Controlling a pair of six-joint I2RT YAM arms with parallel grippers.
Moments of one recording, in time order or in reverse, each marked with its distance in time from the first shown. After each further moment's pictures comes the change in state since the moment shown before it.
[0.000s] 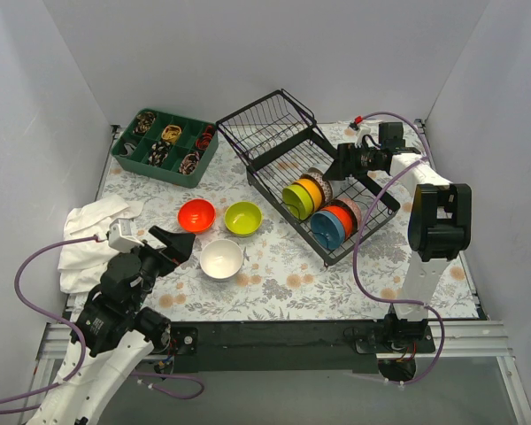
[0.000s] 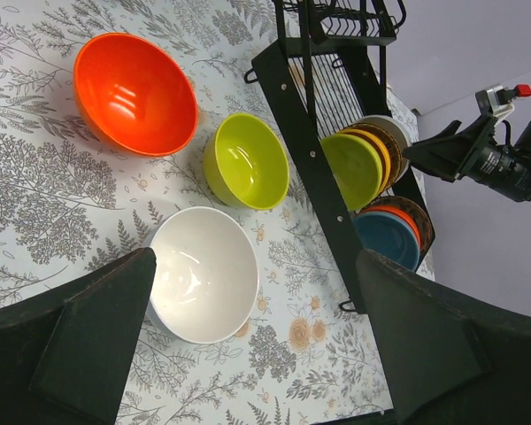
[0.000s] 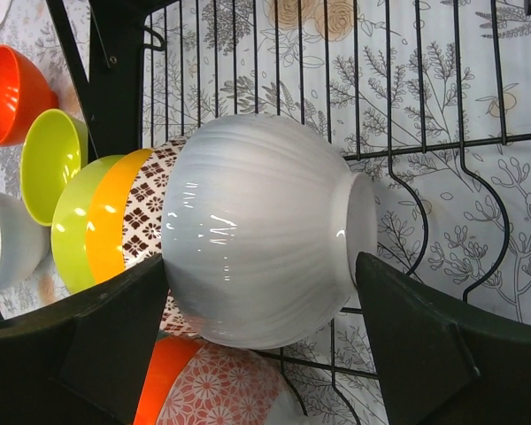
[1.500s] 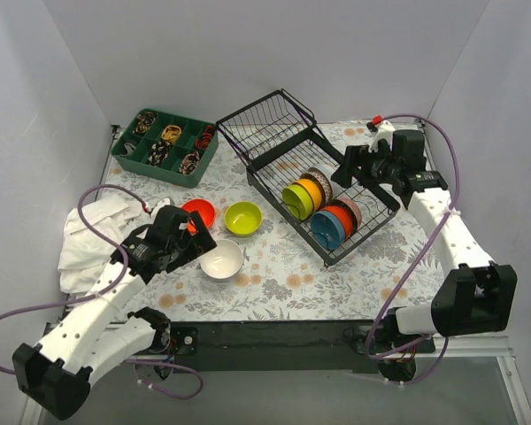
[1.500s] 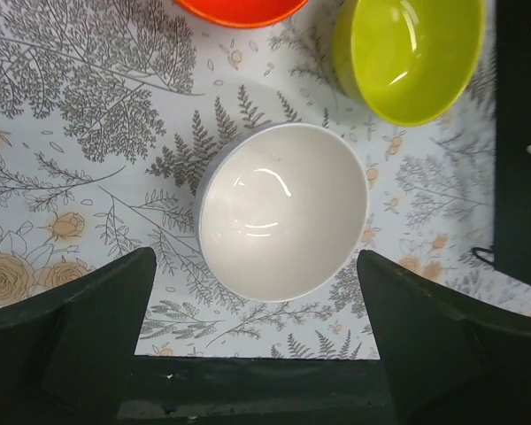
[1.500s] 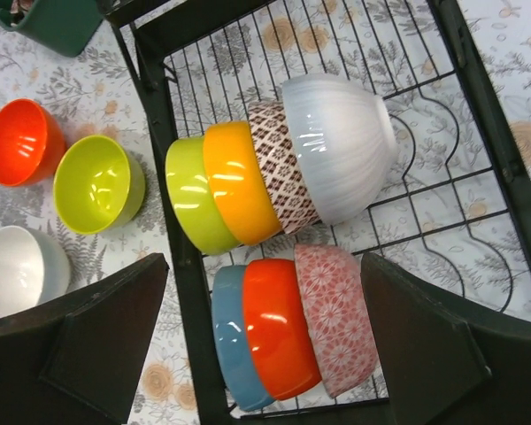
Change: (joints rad) left arm 0.000 0.688 0.187 -0.182 0.126 -0.017; right arm 0.082 -0.614 -0.306 -0.032 0.352 0.180
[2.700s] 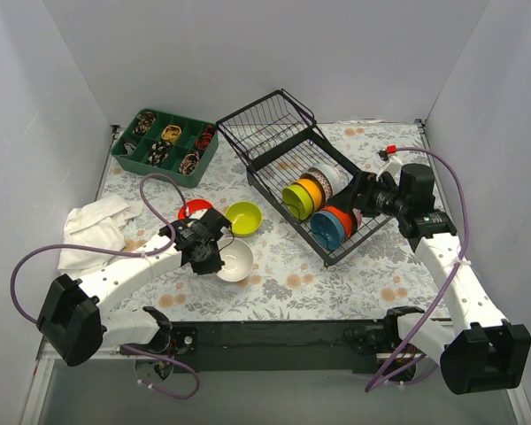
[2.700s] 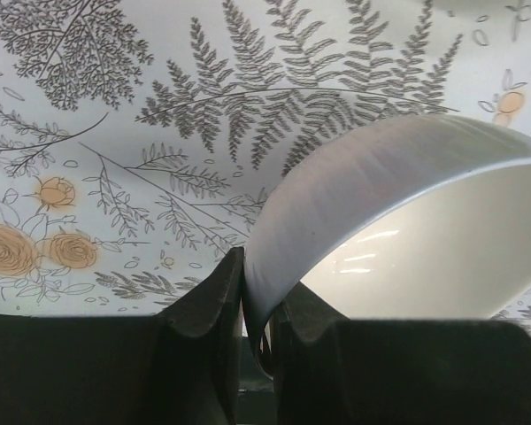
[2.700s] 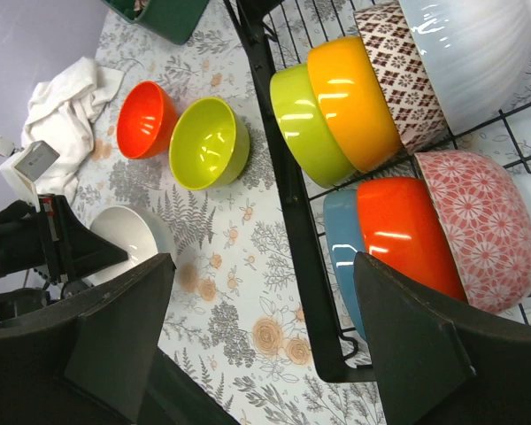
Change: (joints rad) left arm -0.209 0.291 0.036 -0.022 -0.051 -0.018; right arm 0.009 -0.296 -0.282 0.082 -0.134 0.293
